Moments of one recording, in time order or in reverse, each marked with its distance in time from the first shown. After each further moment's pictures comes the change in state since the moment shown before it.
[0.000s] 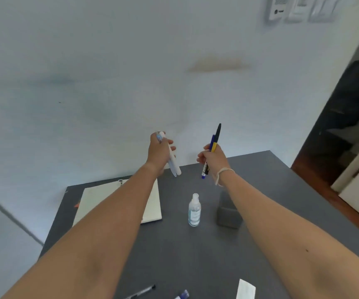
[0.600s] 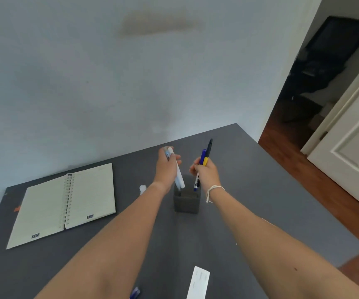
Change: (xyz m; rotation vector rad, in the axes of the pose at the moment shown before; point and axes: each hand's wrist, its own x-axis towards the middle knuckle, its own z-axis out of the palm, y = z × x) left_hand -0.034 -0.099 0.157 0.154 -0.159 -0.108; right_hand 0.006 0.086 -0.120 0.106 0.144 0.141
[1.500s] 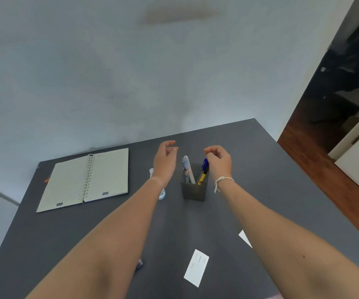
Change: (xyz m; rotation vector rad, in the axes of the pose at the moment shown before) left_hand -0.028 -0.012 -0.026 0.063 0.127 0.042; right_hand -0.010 -0.002 -0.014 -0.142 0.027 -0.169
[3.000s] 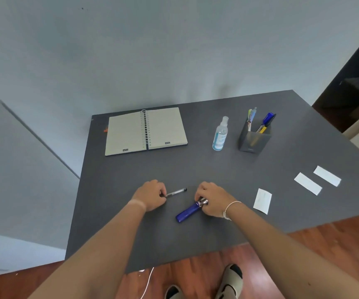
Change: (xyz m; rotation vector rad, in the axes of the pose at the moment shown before) left_hand -0.139 -0.177 -0.268 0.979 -0.472 -0.026; right_hand -0.230 0.119 0.116 -1.185 -0.862 -0.348
